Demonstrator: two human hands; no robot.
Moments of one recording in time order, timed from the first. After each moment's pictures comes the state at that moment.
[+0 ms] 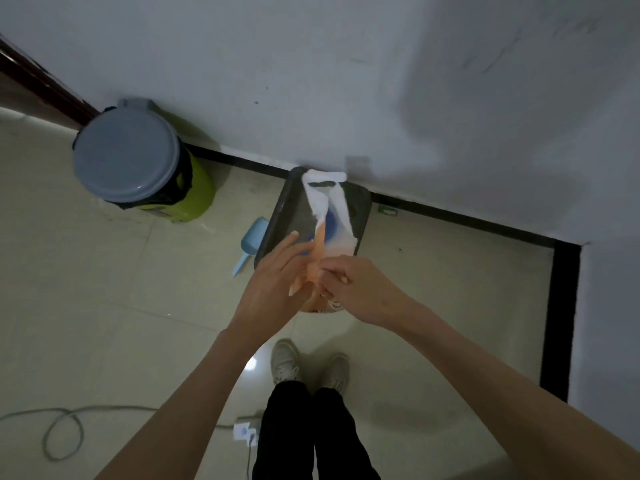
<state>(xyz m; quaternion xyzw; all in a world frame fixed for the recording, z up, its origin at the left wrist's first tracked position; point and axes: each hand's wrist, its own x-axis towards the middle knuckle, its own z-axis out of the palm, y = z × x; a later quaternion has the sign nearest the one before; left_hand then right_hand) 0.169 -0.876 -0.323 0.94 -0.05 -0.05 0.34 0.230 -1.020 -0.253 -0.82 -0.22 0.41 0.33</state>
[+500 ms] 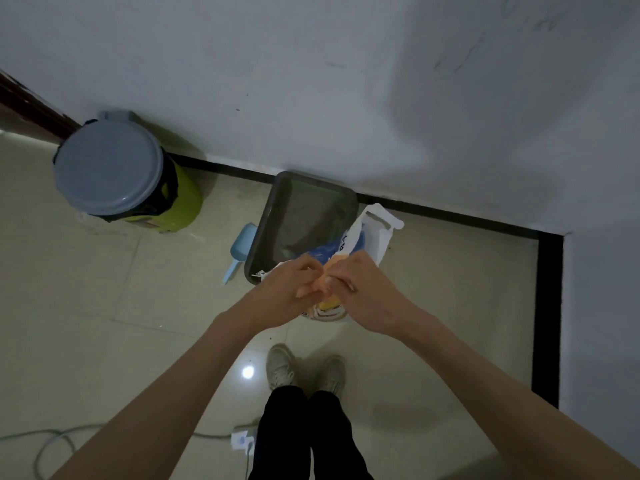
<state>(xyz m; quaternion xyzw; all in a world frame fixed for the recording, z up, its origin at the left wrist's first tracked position) 0.195 -0.896 -0.310 0.88 -0.08 -0.33 0.32 0.224 -1.048 -0.280 -0.86 -0.16 0.34 0.34</state>
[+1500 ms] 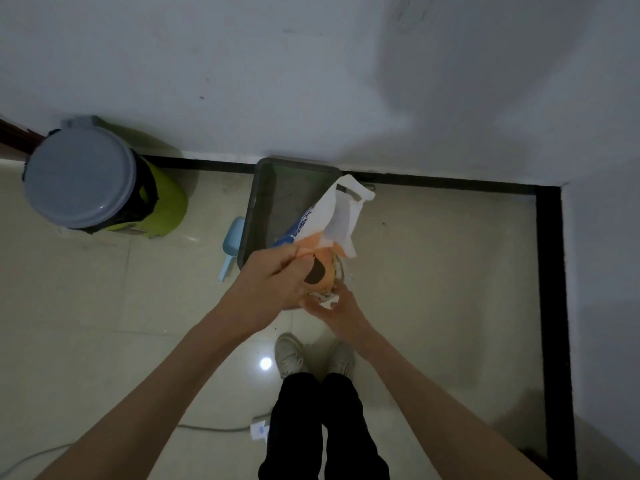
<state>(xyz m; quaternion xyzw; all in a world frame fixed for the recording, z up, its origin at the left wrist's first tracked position) 0.187 -0.918 -0.253 0.78 0.10 -0.21 0.58 0.154 -1.055 -0.383 -0.73 0.17 0.40 0.53</state>
